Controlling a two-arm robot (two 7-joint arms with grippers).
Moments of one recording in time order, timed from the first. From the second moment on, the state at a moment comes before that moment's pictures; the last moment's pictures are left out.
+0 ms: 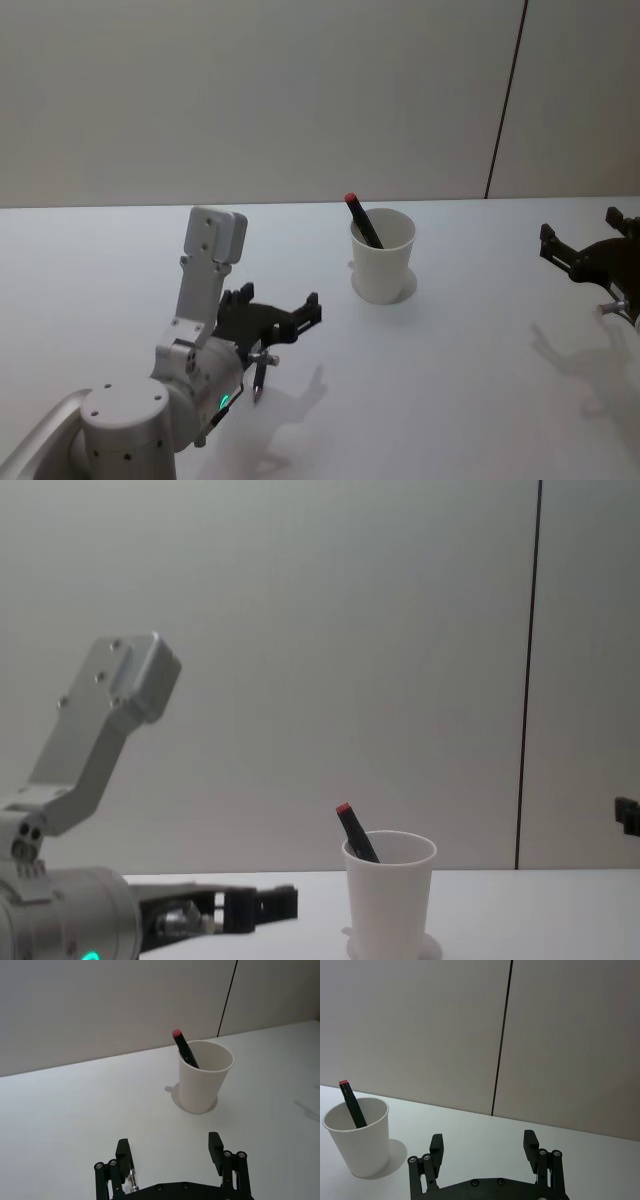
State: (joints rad) left arm -0.12 0.37 0.44 -1.71 -0.53 0.41 0.17; right arm 0.10 0.16 0.03 -1.50 0.04 0.08 0.28
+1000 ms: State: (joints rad) left arm -0.14 0.36 0.42 -1.60 -0.50 0.57 0.13; right arm 0.10 0.16 0.03 -1.50 0.04 0.08 0.28
